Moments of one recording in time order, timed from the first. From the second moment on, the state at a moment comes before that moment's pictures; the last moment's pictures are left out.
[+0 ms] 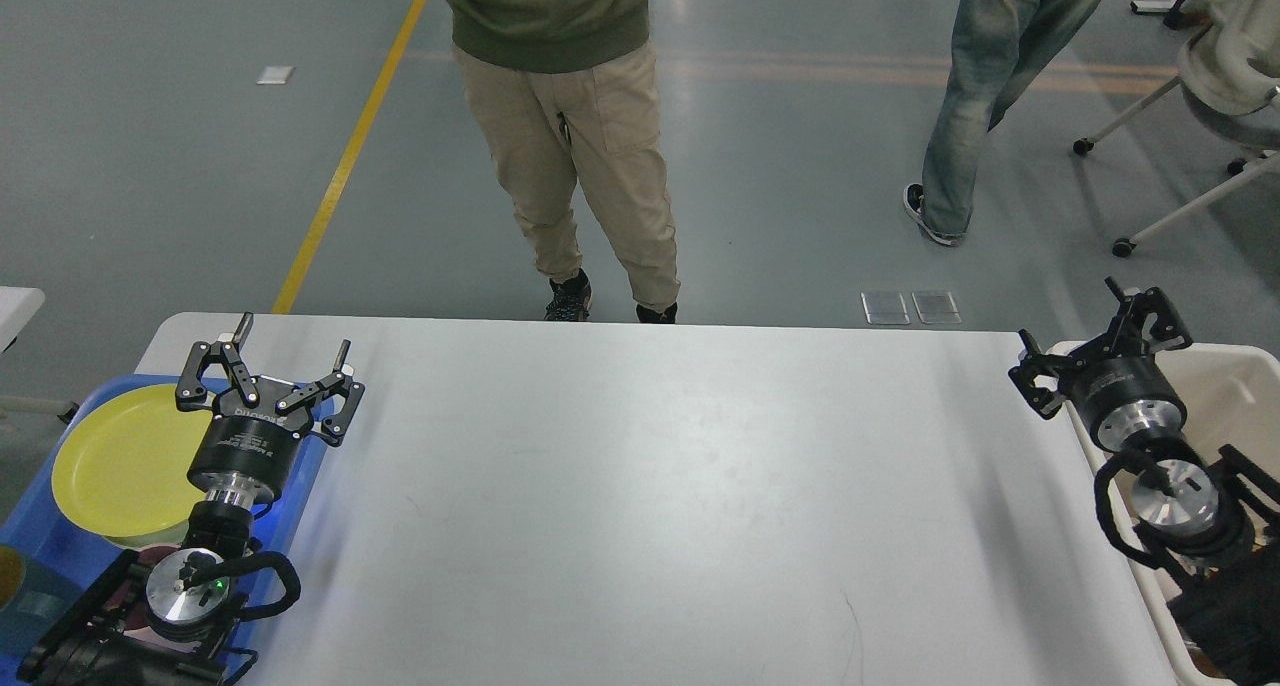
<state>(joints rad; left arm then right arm) -0.27 0.17 -1.34 -0.79 -0.06 -0.58 -0.12 0.39 -0.41 1.06 0.79 -0.03 0.14 0.22</state>
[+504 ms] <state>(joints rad) -0.27 0.17 -1.34 -0.79 -0.06 -0.58 -0.12 0.24 -0.21 1.22 0.84 -0.27 0.21 0.38</state>
